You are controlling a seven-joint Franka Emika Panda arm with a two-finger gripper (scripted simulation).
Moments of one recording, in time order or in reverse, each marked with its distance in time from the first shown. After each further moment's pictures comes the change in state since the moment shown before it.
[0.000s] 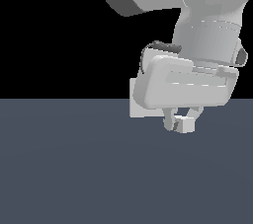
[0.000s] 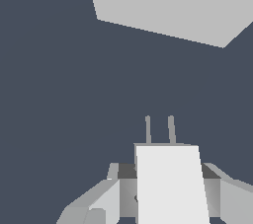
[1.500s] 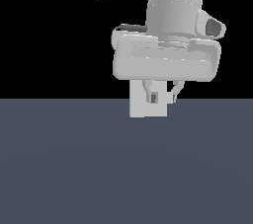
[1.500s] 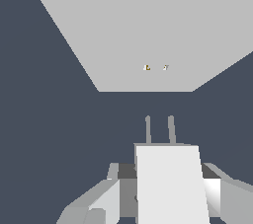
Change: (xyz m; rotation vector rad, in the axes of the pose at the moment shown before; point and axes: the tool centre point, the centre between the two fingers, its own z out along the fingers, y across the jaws) arm 0.047 -0.015 -0.036 -0.081 -0.003 0.267
